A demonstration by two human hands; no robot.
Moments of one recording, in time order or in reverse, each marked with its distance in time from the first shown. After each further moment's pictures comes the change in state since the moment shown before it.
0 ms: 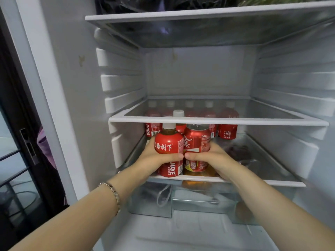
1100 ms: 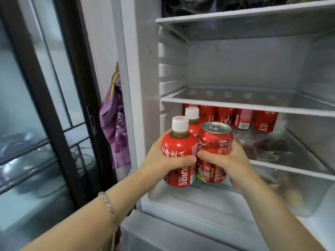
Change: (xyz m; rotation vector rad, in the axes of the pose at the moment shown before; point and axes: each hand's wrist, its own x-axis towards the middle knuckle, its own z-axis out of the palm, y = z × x) left_hand -0.152 0.031 -0.012 -0.005 0.192 0.036; right_hand -0.104 -0.029 0.077 0.127 -0.003 -0.198
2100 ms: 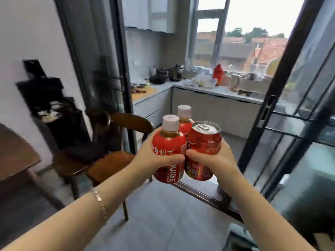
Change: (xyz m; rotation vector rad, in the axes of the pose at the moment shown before) left_hand -0.697 0.122 0.113 0.317 1.701 -0.150; right_hand -0.513 -0.117 0.253 0.391 -1.709 -0.001
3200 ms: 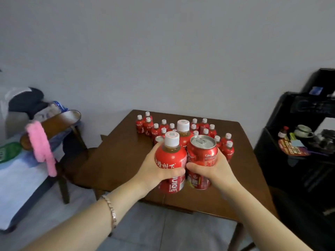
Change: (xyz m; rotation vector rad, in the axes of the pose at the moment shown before) left_hand -0.269 -0.065 -0.772 0.122 1.192 -0.116; right_hand 0.124 0.029 0.932 0.153 -1.306 -0.040
